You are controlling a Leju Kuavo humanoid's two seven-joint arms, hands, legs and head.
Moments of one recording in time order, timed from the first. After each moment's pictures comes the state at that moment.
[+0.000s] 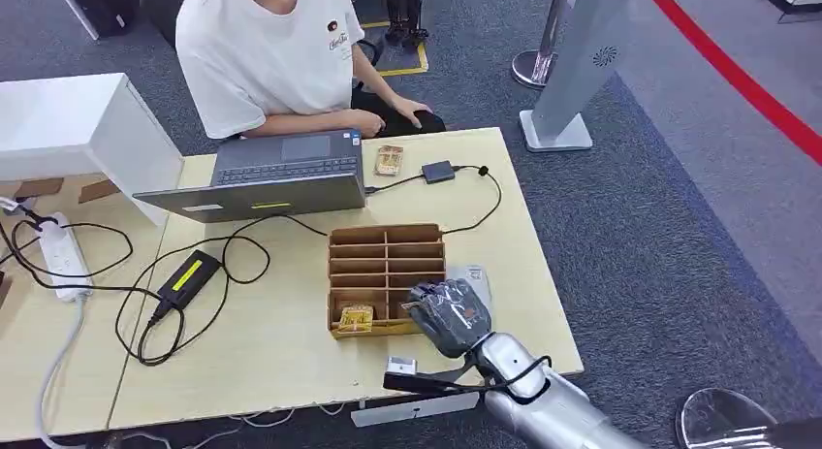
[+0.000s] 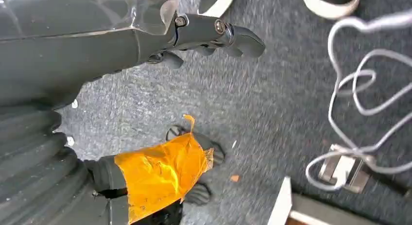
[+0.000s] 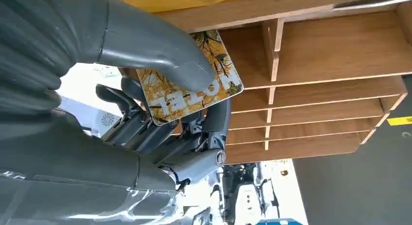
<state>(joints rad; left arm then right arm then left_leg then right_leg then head) -0.26 0.19 0.86 -0.23 -0.40 0.02 0.11 -0.40 -0.06 0.88 -1.02 0.93 -0.46 -0.08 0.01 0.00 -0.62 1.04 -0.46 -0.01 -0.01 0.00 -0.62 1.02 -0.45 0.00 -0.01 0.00</state>
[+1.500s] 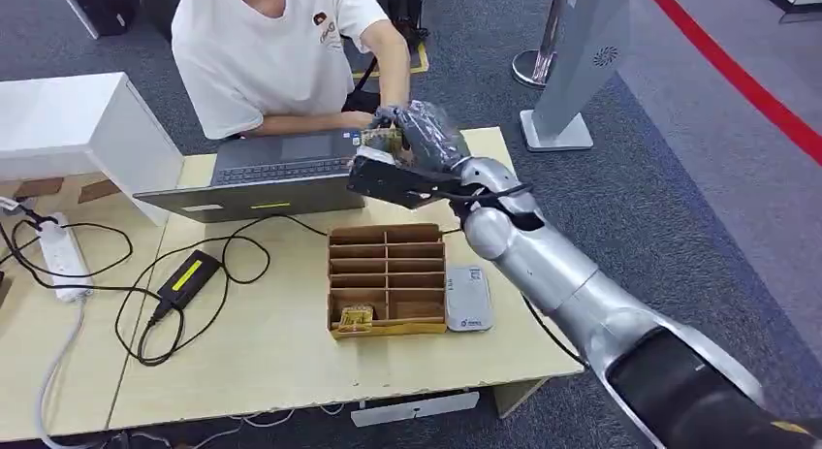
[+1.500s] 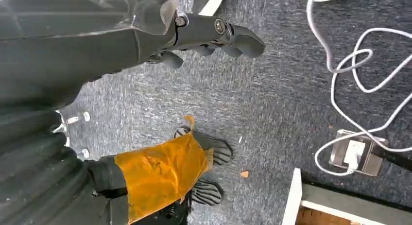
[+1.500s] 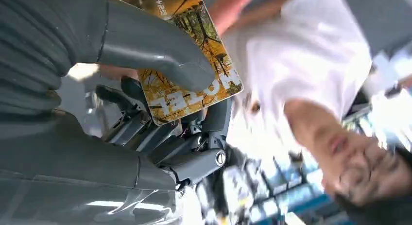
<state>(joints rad) -0.35 0.16 0.79 -0.23 -0.48 0.02 0.21 -0.93 0.05 0.78 -1.03 0.47 -0.10 -0.08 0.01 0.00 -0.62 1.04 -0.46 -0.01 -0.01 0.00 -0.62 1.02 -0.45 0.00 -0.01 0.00</state>
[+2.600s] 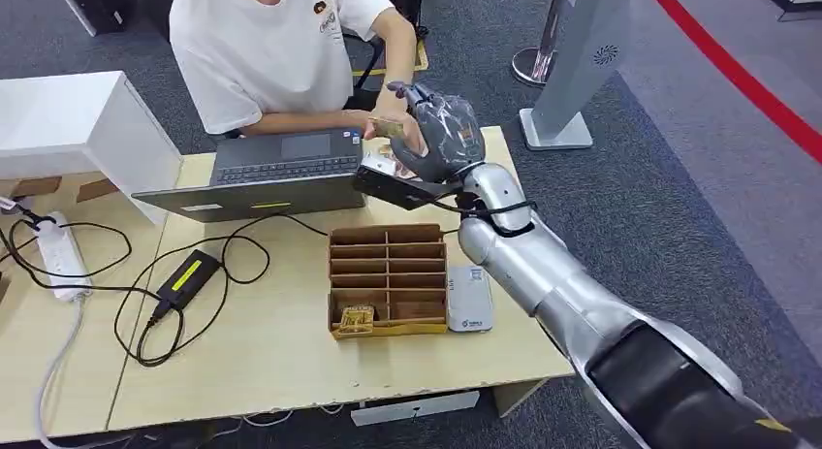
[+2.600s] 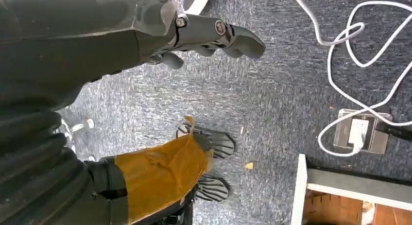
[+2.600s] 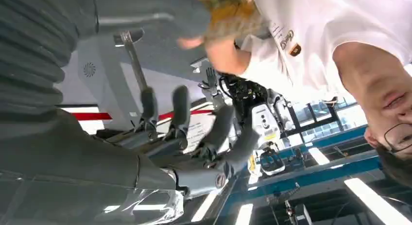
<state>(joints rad) -0.39 0.10 0.74 -0.23 -0.51 0.05 0.23 -0.94 0.11 0.74 -0.80 0.74 -0.41 -0.09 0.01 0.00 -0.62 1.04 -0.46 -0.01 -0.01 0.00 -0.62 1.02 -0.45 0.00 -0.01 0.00</state>
